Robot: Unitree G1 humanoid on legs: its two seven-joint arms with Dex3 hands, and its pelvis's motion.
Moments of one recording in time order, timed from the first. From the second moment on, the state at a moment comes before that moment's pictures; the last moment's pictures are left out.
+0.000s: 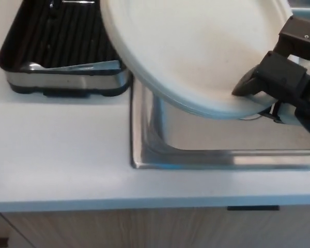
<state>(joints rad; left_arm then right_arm) 0.18 0.14 0.28 1.15 -0.06 -0.41 0.26 -0.46 -0.61 0.09 0.03 -0.97 -0.75 -0.78</state>
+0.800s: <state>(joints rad) 0.18 0.14 0.30 1.17 -0.06 -0.41 0.25 -0.53 -0.74 0.08 0.21 -0.97 -0.78 -0.76</state>
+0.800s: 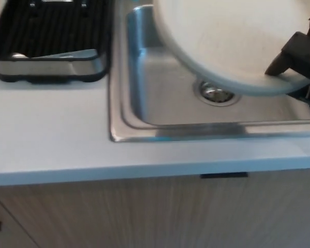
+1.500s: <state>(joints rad) 0.18 0.14 0.30 1.18 -0.07 -0.41 0.24 -0.54 -0.73 0.11 0.18 -0.98 -0.78 -0.76</state>
